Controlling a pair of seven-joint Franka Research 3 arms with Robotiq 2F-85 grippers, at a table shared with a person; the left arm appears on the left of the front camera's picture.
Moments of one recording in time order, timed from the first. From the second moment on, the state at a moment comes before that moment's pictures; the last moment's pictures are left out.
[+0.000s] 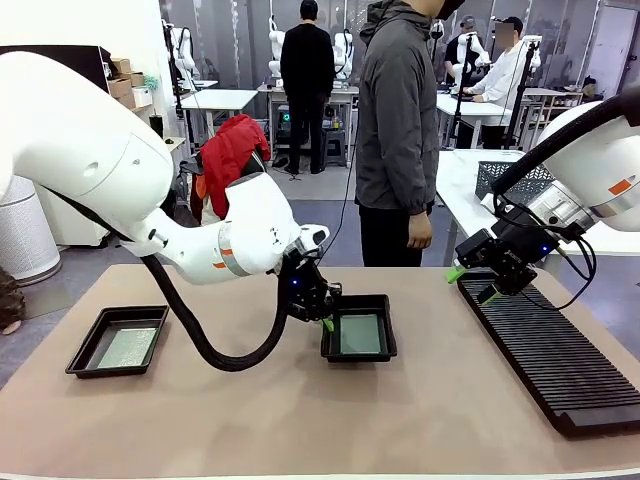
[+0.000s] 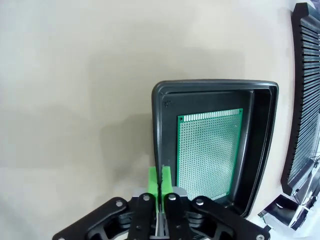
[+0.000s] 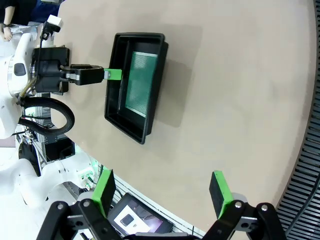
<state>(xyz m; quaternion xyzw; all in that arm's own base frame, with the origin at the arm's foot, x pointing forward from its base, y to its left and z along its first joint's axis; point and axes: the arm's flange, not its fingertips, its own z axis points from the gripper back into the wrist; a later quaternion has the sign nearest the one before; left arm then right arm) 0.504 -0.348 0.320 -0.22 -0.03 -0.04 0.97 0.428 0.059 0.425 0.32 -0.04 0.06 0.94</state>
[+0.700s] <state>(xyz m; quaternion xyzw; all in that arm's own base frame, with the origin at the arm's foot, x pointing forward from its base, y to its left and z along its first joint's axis) 0.482 -0.237 0.350 -0.21 -0.05 -0.02 0.98 0.428 0.059 0.425 0.32 -0.04 0.06 0.94</state>
